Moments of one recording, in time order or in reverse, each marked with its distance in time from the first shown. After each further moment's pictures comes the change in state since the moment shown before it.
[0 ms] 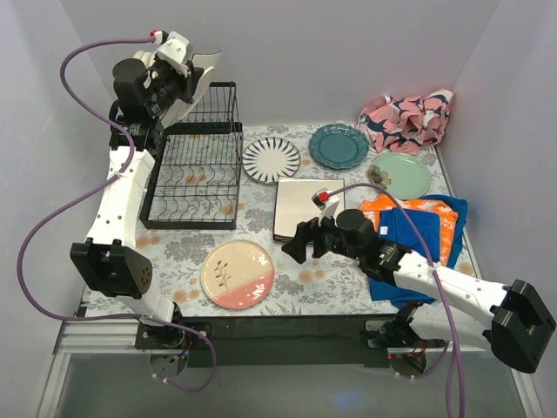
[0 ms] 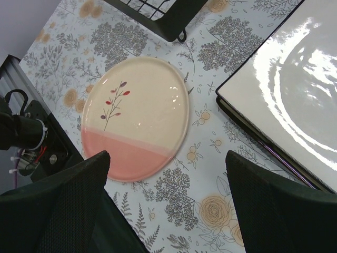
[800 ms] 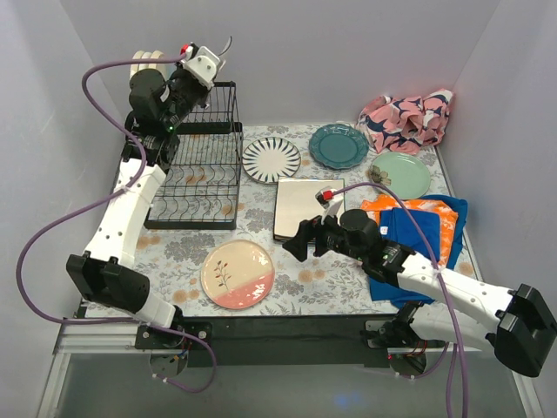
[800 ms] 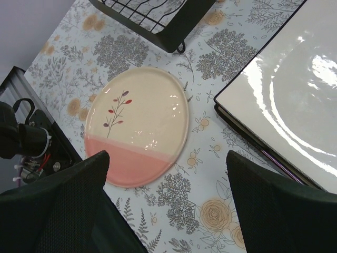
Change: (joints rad) left arm -0.140 -0.095 -0.103 0.089 -0.104 0.221; right arm 0.000 -0.031 0.000 0.000 0.024 0.001
